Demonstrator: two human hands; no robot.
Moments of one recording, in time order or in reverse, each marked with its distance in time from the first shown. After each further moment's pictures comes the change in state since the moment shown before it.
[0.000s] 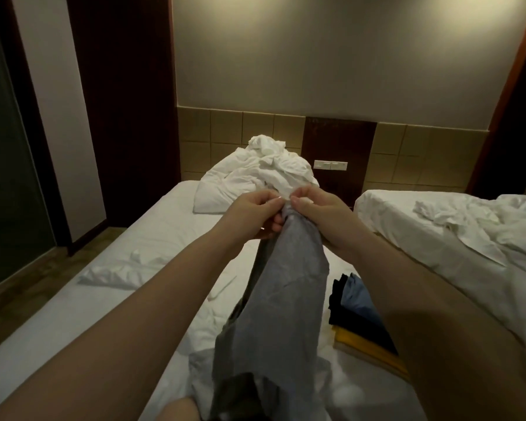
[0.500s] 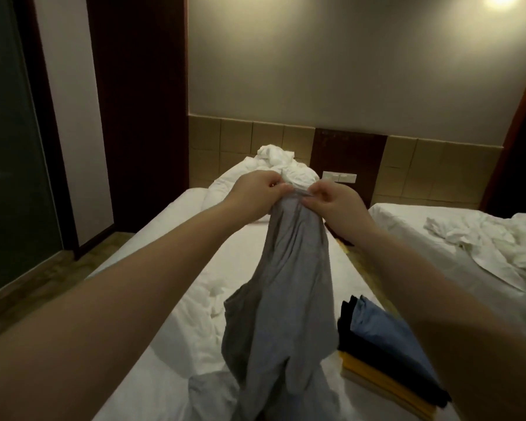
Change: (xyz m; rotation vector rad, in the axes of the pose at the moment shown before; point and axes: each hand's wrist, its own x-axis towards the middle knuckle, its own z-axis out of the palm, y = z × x) left_hand 0.049 0.034 -0.025 0.571 0.136 0.204; right_hand 0.068 0.001 -0.027 -0.648 0.233 -0.236
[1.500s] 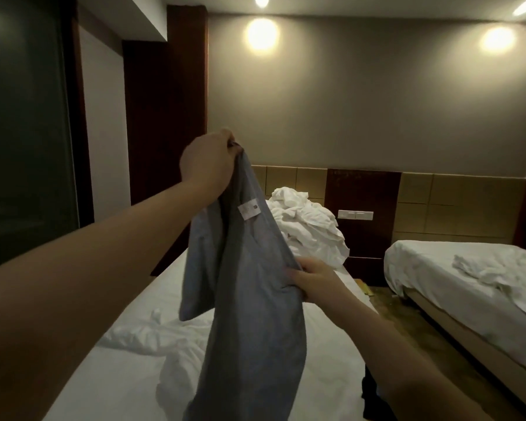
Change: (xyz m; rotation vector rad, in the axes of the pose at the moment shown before) left_hand 0.061 0.020 -0.114 0.501 0.662 0.141; right_hand -0.013 -0.027 0.034 0.528 -0.259 0.193
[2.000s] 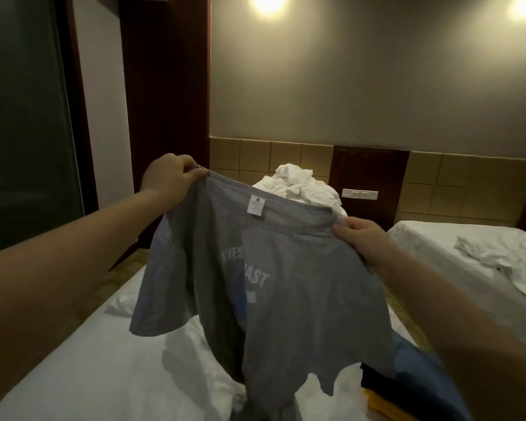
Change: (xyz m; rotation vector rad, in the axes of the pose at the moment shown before) left_hand -0.044 -0.100 0.014 -0.042 -0.328 -0.204; right_hand 0.014 0.002 -0.060 0.068 0.119 0.140
